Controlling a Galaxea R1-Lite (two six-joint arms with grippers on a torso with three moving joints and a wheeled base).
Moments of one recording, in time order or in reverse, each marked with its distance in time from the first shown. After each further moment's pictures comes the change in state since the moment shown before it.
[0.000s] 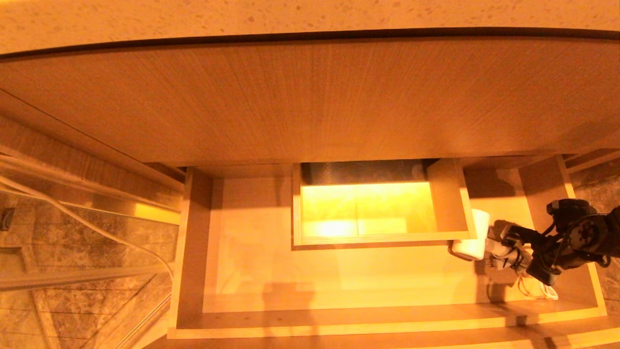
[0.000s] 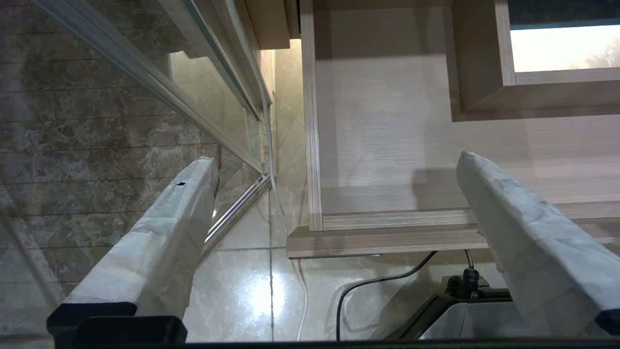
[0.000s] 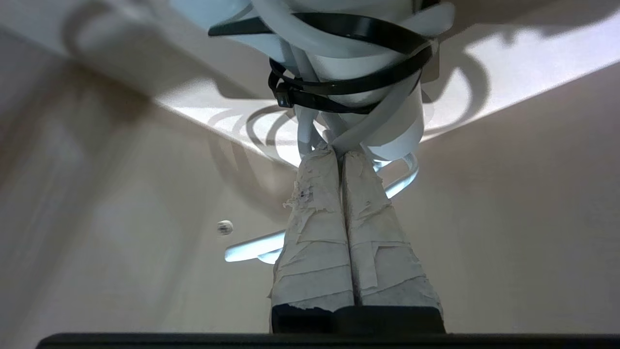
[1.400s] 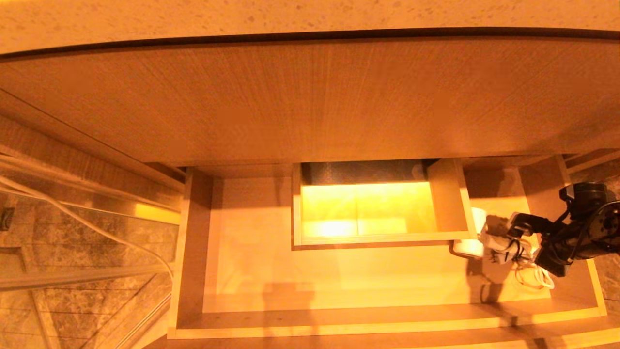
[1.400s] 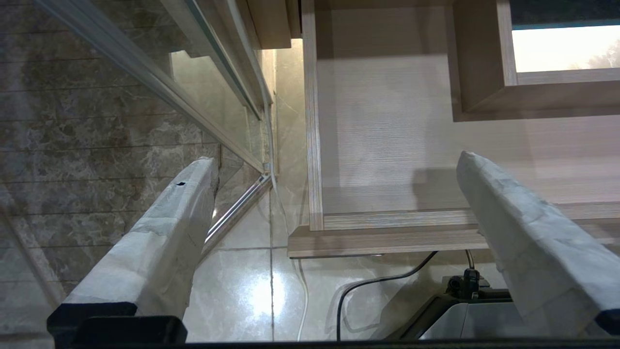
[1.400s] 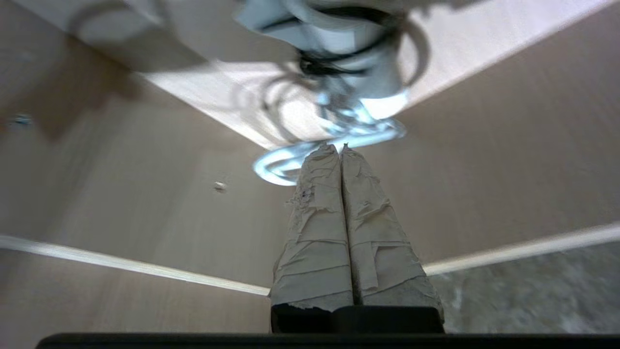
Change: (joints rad) left arm 0.000 0.000 0.000 0.000 0.000 0.000; right arm 0.035 -0.203 0.114 0.032 0.004 -0.023
